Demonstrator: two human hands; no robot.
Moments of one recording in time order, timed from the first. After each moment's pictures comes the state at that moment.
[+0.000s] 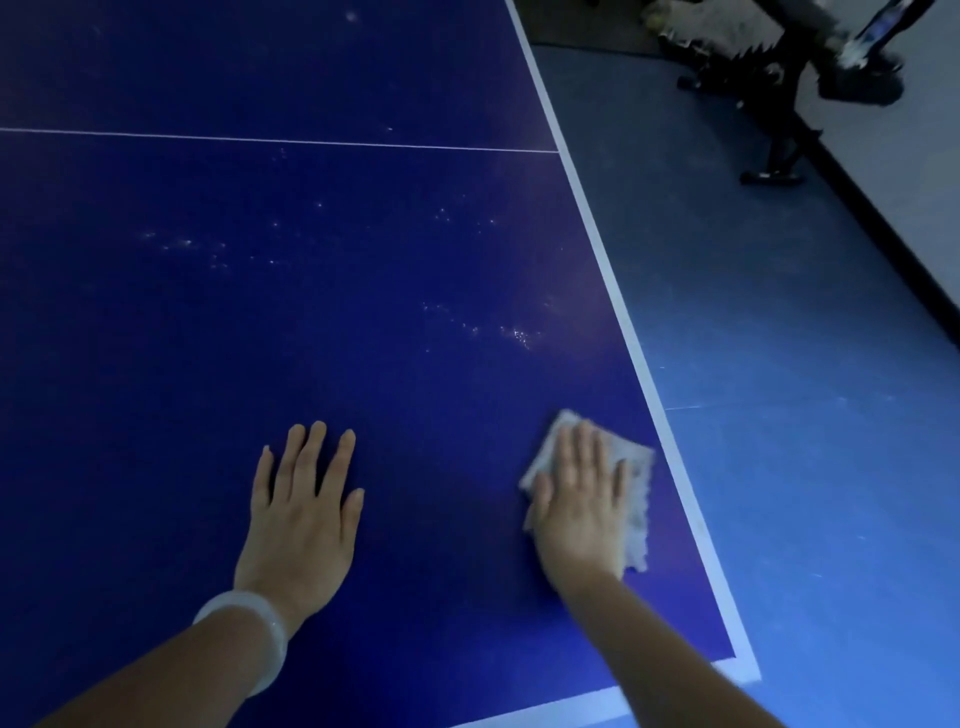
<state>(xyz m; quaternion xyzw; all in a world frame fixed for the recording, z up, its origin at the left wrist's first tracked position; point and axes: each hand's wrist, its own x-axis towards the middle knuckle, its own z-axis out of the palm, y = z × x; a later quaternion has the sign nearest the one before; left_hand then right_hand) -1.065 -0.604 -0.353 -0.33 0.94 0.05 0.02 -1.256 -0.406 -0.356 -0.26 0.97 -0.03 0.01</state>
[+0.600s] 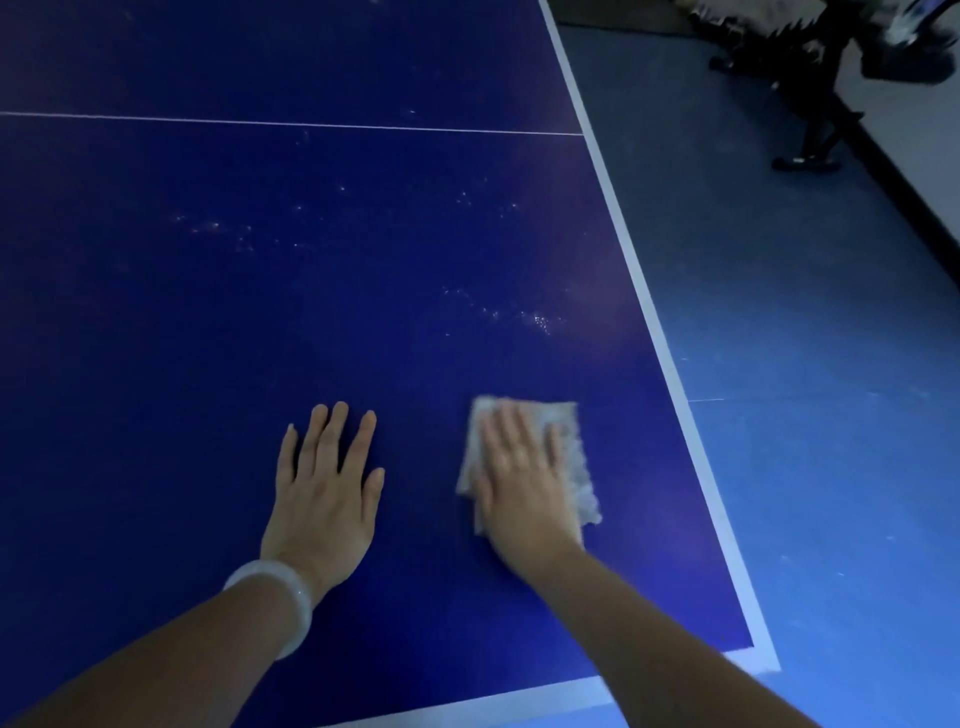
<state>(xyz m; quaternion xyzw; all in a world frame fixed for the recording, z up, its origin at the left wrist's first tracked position) -1.065 -0.604 -0.354 -0.33 0.94 0.05 0.03 -1.226 -0.445 -0.361 -0.45 0.89 -0.02 0.04</state>
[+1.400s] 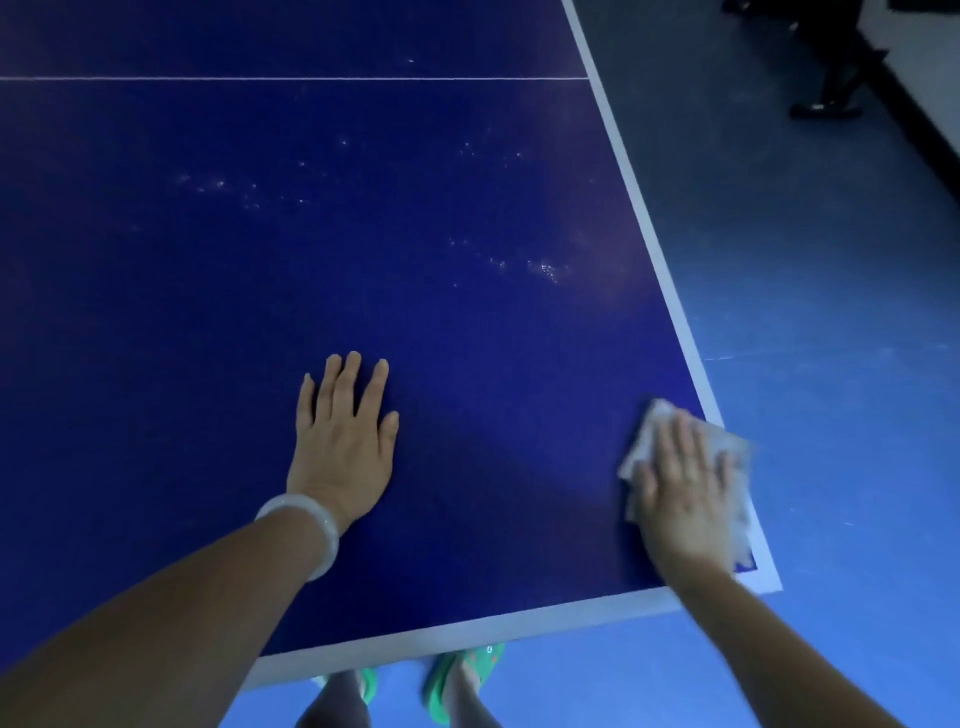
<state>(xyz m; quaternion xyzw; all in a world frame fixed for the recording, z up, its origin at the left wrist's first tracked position) -1.064 -0.603 -0.358 -0.33 0.94 0.05 0.02 -1.250 -0.313 -0.346 -0.25 0.97 -0.01 0.05</state>
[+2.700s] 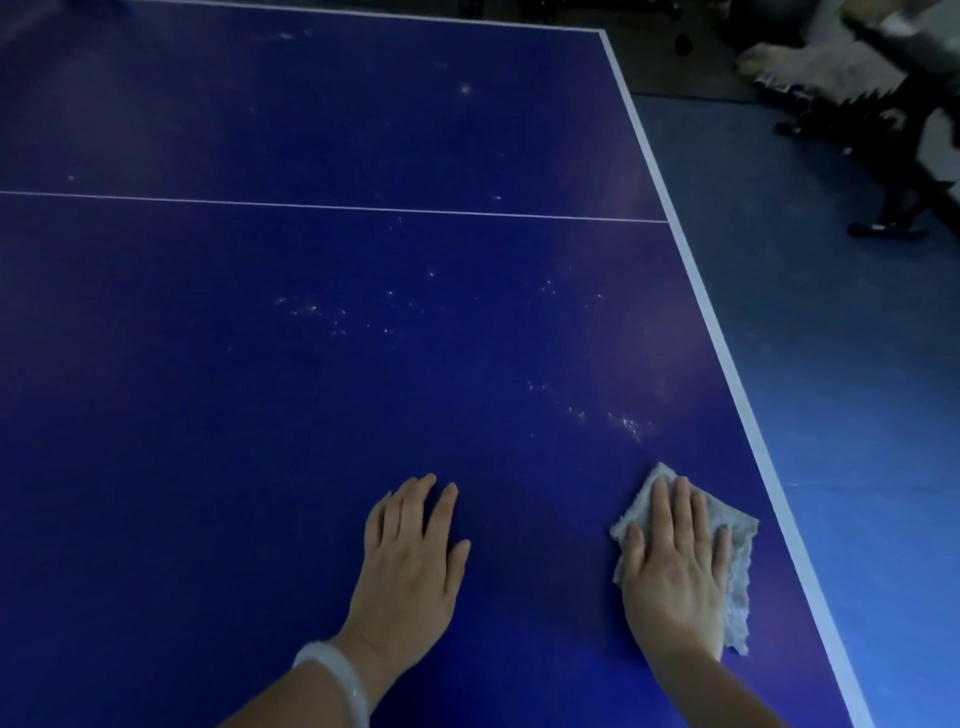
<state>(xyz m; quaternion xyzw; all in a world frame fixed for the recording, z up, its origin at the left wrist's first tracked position) -1.090 -0.640 -0.336 -0.31 0.94 0.12 0.01 -1.281 -0.460 -0.356 -0.23 0.97 -0.06 0.07</state>
